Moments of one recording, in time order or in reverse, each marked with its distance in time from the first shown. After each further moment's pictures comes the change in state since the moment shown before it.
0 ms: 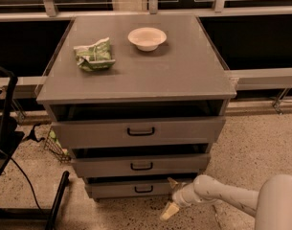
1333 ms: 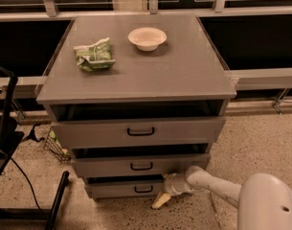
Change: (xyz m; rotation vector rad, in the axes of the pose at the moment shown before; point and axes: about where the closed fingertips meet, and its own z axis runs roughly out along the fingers) arm -0.027 -0.047 0.045 0.016 -0.070 -0.080
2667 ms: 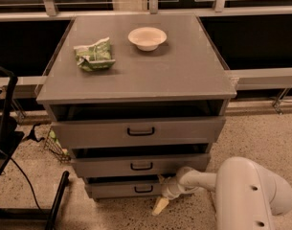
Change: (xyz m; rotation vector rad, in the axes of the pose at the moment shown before) arm 0.025 0.026 0.021 -0.095 0.170 0.025
